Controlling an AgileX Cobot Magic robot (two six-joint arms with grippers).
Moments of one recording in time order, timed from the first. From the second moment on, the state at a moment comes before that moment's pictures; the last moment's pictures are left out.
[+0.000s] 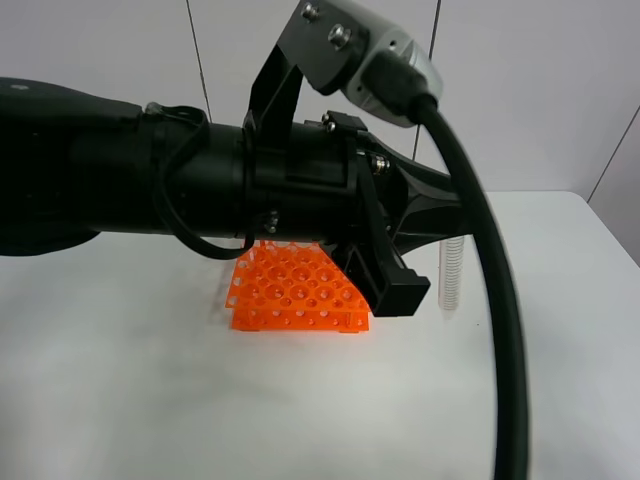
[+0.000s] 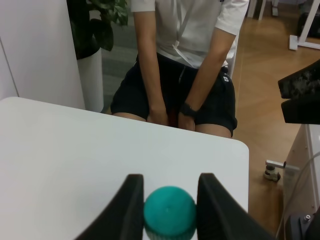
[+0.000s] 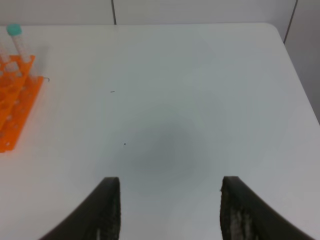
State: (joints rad) left arm -0.86 1.44 -1.02 -1.68 0.37 1.78; right arm 0.02 -0.01 -0.50 -0.07 1.01 0.06
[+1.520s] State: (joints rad) left arm -0.61 1.55 -1.02 0.11 -0.13 -0.13; right arm 0.02 -0.01 -0.50 -0.07 1.01 0.06
